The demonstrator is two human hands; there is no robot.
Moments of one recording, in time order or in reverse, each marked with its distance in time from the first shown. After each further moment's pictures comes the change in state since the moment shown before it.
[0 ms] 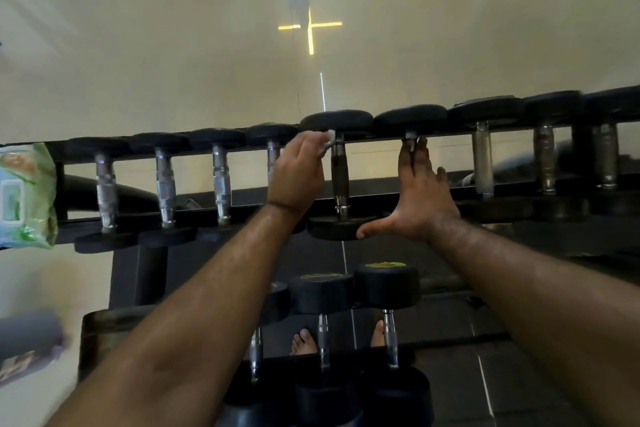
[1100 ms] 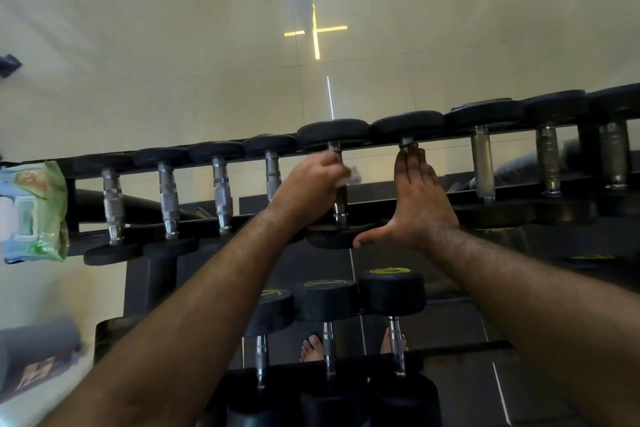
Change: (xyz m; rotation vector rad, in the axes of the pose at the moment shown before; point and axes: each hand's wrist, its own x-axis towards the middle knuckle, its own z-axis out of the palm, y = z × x) left_hand 0.012 0.011 -0.004 0.115 -0.510 0.216; right_hand -0.006 -0.008 -0.008 -0.076 -0.022 -0.022
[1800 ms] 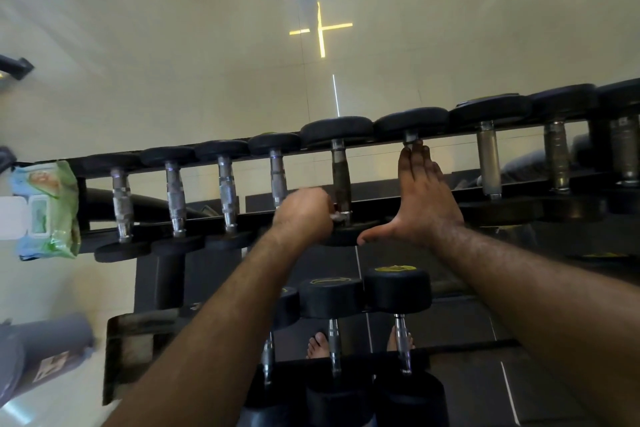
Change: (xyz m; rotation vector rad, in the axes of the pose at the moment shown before) left_hand -0.022 0.037 -0.014 0.005 -0.449 -0.659; right_hand 0.000 0.002 0.002 -0.016 0.017 -0.008
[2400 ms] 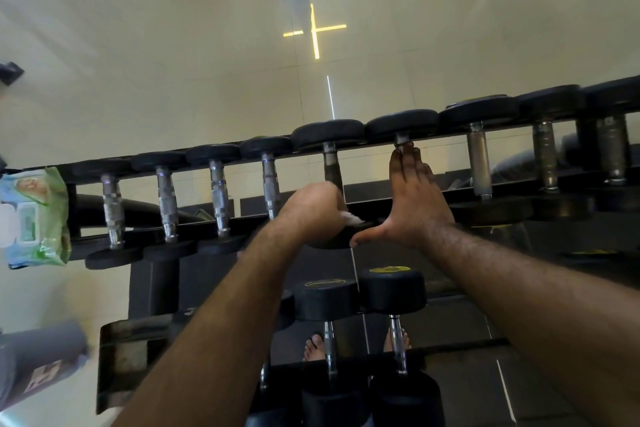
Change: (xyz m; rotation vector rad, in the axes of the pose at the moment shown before) left_hand -0.007 0.032 -0.023 -0.072 -0.134 0.083; right_hand 0.000 0.001 -0.002 0.029 -0.015 0.004
